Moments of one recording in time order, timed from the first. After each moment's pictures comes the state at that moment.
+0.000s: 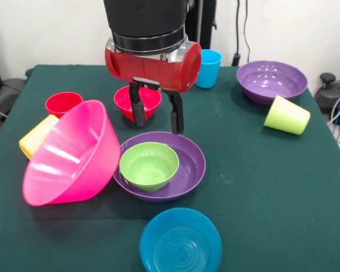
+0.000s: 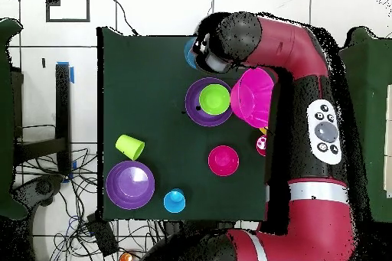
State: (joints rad) arm -0.42 -0.55 0.29 1.08 -0.16 1.03 2.08
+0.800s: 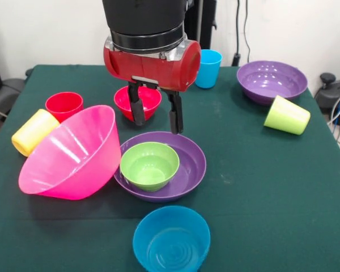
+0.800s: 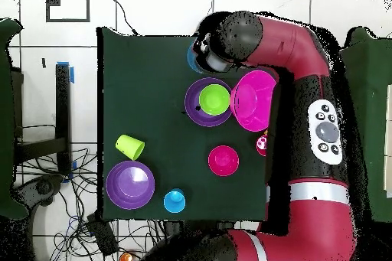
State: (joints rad) arm -0.42 -0.55 0.29 1.08 -0.16 1.03 2.08
